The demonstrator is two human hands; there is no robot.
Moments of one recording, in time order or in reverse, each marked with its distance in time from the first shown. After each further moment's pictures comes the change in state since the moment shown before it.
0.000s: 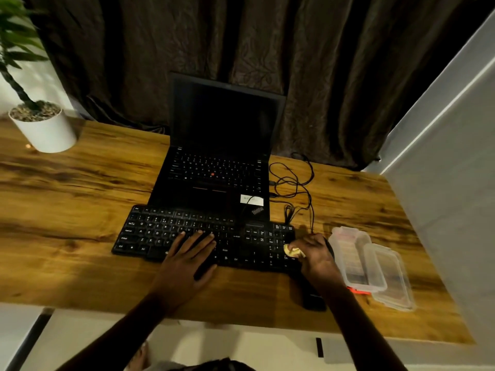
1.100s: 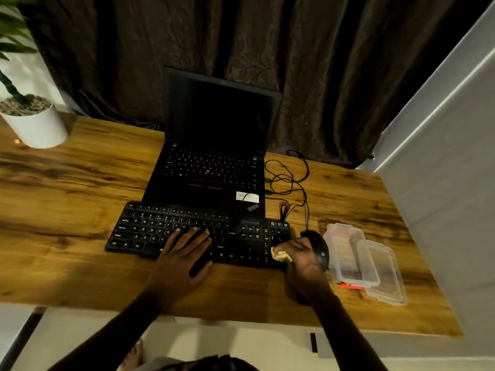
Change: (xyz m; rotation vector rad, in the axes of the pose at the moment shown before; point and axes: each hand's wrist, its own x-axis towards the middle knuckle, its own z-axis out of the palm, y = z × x) left_hand 0.000 -0.001 0.004 -0.006 -0.005 -0.001; right_hand -0.017 -0.019 0.016 0.063 -0.002 -0.052
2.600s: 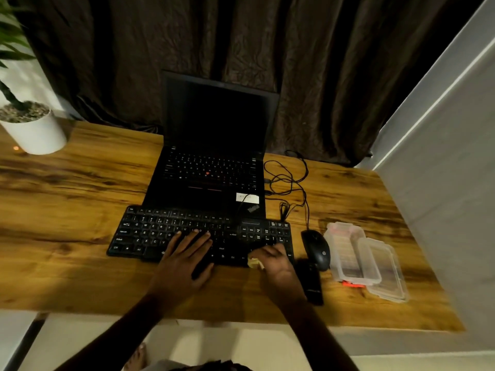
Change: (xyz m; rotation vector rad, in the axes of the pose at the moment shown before) left_hand 0.001 0.000 -0.003 -0.017 0.037 0.008; right_hand -0.001 -0.065 0.021 -0.002 -0.092 -0.014
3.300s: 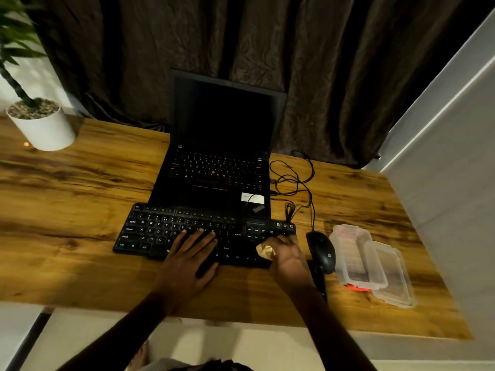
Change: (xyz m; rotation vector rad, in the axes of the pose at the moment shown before) left_hand 0.000 0.001 0.000 0.001 -0.009 -0.009; right_hand 0.023 0.007 -0.015 -0.077 -0.087 0.191
